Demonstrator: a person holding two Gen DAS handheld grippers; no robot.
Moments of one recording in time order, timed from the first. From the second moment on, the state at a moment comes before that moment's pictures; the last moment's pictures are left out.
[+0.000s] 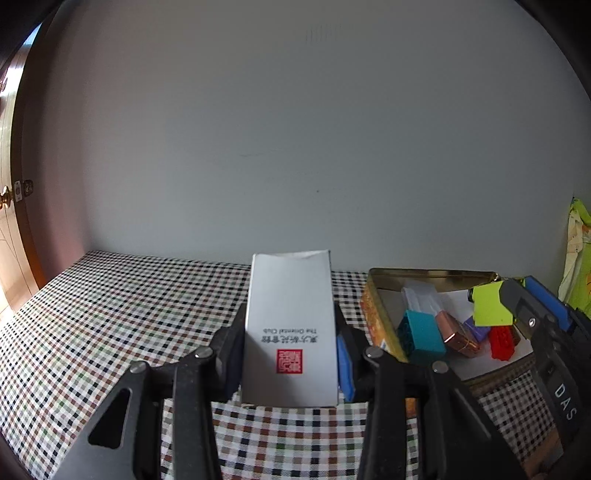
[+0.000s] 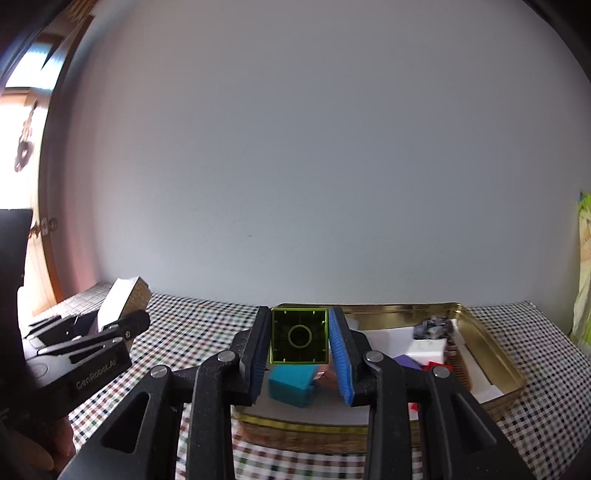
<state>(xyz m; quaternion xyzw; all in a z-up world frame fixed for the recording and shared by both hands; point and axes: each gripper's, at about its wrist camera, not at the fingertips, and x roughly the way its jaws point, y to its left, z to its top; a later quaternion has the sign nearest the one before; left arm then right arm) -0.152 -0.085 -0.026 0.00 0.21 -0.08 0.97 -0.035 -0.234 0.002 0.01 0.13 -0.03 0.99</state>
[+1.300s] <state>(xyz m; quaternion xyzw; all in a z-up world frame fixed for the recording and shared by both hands) -0.096 -0.296 -0.025 0.09 0.25 -0.17 0.95 0.004 -0.396 0.006 0.07 0.14 -0.19 0.97</state>
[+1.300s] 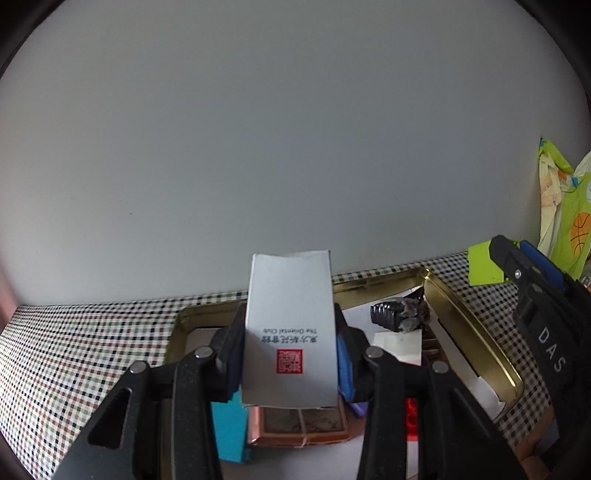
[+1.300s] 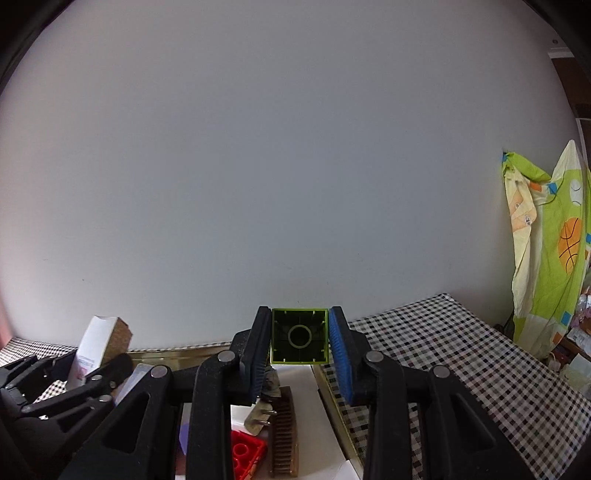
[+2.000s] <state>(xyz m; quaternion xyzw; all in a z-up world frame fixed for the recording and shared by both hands) -0.058 -0.341 -0.051 0.13 0.33 -0.12 0.93 0.035 -0.410 -0.009 0.08 0.19 -0.17 0.96</state>
